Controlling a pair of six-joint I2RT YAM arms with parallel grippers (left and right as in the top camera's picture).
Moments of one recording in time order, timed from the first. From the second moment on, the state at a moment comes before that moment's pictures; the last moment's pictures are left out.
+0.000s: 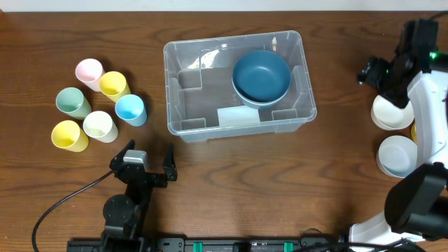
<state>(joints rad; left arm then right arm) -0.14 0.01 0.02 -0.11 0.02 -0.12 -0.22 1.75 1.51 -0.97 0.01 0.42</state>
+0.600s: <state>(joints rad) -0.14 0.01 0.02 -0.11 0.02 -0.12 -0.30 1.75 1.22 -0.64 0.06 0.36</state>
